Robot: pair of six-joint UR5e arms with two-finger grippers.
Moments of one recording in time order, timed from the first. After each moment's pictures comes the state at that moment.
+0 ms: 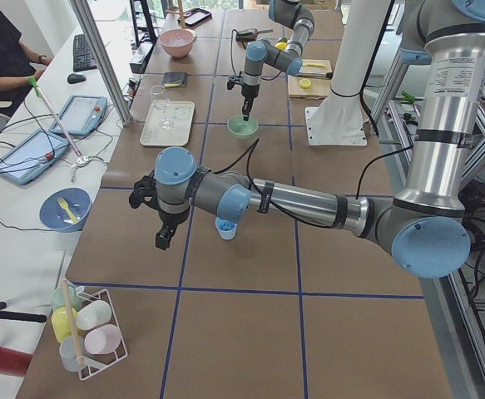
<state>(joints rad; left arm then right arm) -1.51 -1.68 -1.64 -1.80 -2.37 -0.02 0.42 -0.78 1.52 -1.39 1.77 1.55</state>
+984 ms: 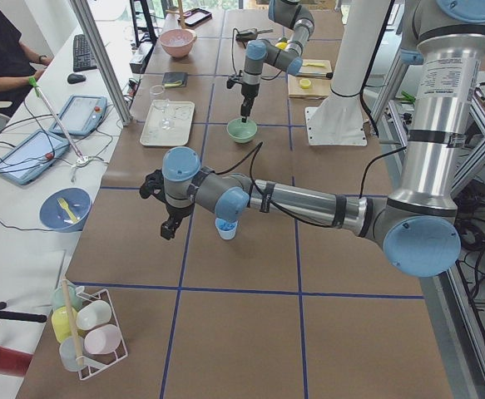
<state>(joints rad) -1.39 -1.54 -1.64 -2.22 -2.35 -0.26 0.47 -0.80 1.63 -1.39 1.79 1.57</state>
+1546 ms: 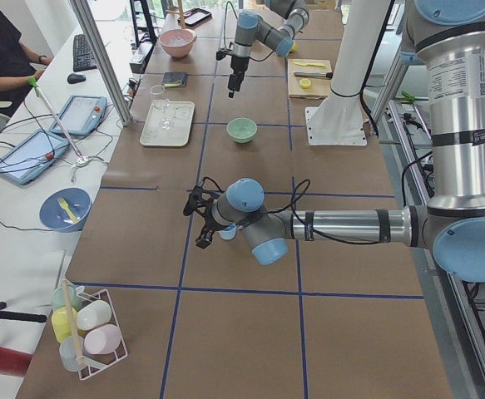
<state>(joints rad) -1.19 -1.36 -1.65 -2.74 -2.08 -0.72 0.61 -0.93 1.76 -1.38 1.88 1.50</state>
